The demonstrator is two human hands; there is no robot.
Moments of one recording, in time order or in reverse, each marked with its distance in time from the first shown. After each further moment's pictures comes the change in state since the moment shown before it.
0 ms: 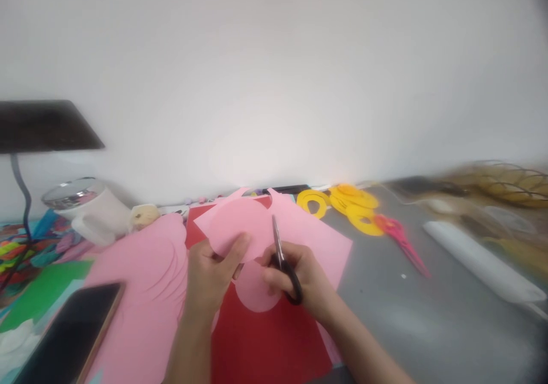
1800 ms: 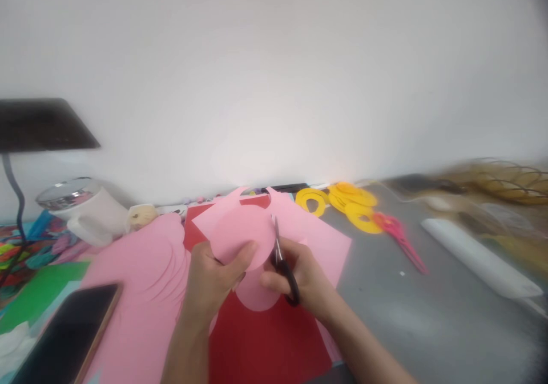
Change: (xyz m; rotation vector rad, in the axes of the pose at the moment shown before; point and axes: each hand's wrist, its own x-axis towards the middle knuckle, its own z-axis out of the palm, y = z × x) left_hand -0.009 0.015 0.003 0.066 -0.043 -0.100; right_hand 0.001 -0.002 -0.003 -0.044 -0.064 -0.146
